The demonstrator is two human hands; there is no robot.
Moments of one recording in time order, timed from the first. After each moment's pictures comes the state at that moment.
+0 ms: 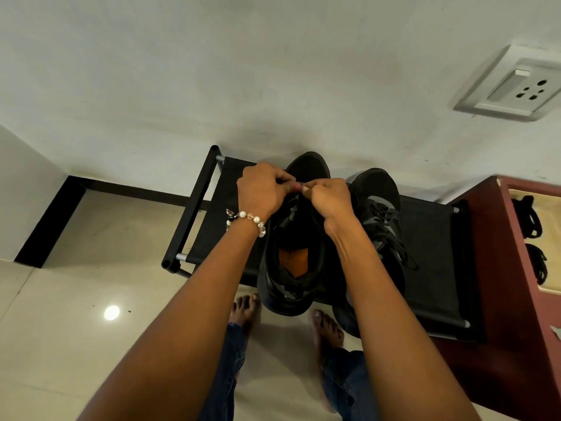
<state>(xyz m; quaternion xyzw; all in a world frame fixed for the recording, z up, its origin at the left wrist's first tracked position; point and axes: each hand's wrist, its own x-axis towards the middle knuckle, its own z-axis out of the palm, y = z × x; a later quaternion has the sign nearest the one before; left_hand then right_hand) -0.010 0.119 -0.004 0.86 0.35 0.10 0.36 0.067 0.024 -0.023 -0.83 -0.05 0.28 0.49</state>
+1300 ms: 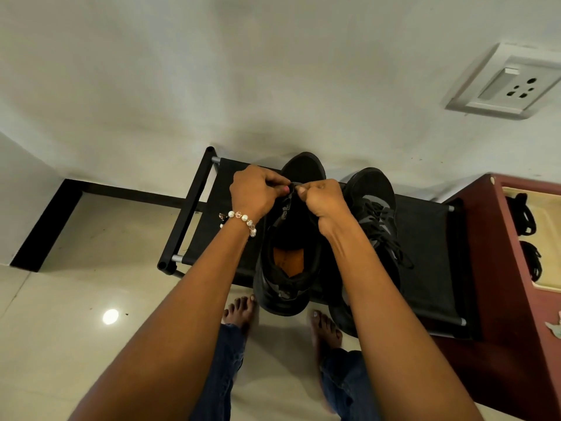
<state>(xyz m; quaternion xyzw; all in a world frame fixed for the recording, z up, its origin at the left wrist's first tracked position) -0.013 0.122 -0.013 0.83 0.36 0.12 0.42 0.072 0.036 -0.052 -0.84 -0.02 0.29 0.46</state>
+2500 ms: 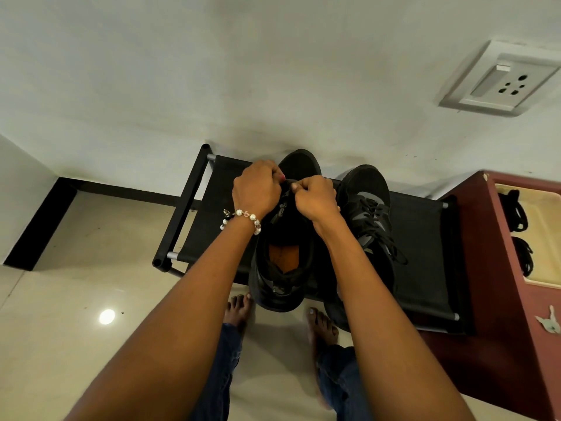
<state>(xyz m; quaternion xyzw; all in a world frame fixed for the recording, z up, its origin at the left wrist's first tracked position) 0.001 0.116 -0.025 0.89 0.34 0.12 0.29 0.061 0.028 -0.024 -0.90 -0.12 0.27 0.34</state>
